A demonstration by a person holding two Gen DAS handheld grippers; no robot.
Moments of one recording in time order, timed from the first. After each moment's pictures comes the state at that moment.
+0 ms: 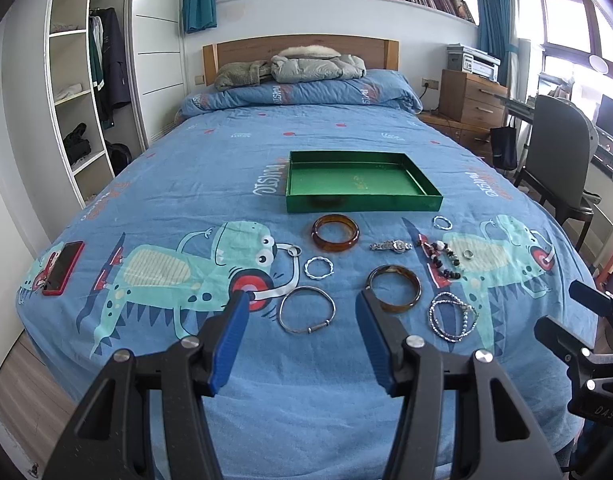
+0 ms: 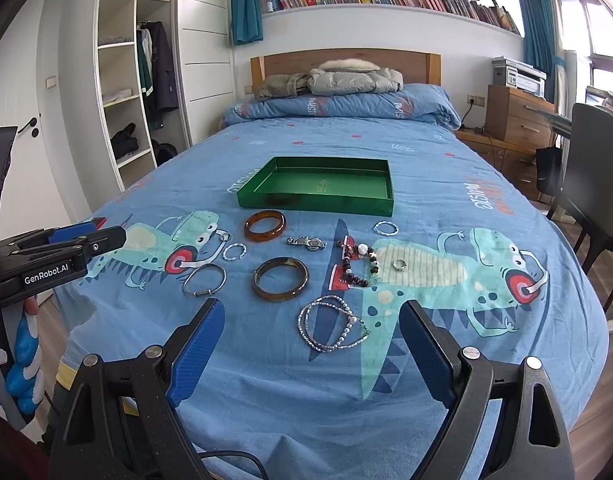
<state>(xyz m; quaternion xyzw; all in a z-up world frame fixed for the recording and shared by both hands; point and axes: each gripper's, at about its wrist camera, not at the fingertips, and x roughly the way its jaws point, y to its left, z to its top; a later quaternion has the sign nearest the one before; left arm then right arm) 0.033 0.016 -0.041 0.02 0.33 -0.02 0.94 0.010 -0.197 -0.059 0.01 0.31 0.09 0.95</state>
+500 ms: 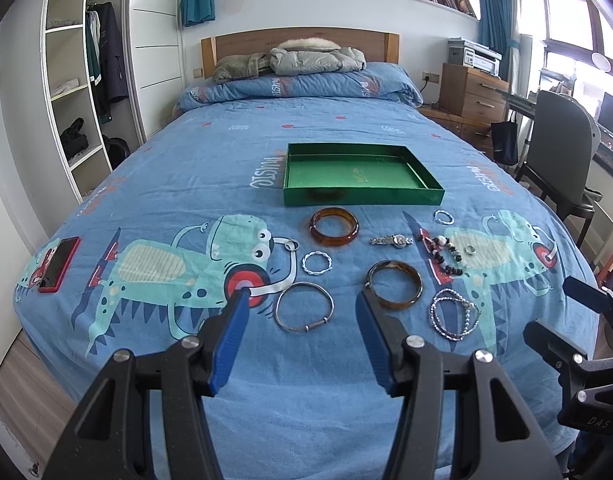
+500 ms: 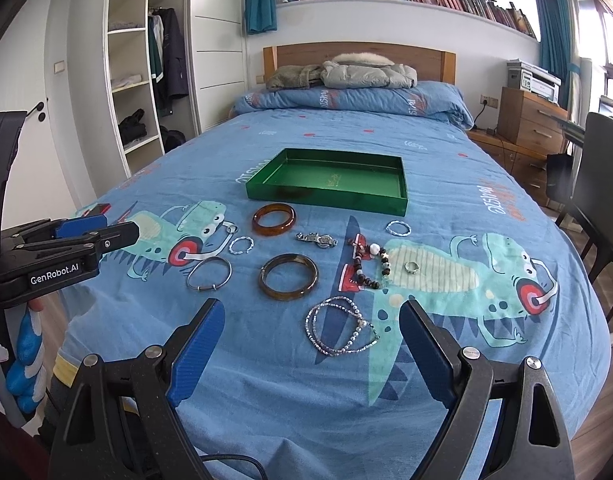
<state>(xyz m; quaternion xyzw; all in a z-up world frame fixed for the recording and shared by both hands) 0.043 0.014 -0.048 0.02 0.34 -0.02 0.94 0.023 -0.184 -0.062 -0.02 0.32 0.11 0.94</state>
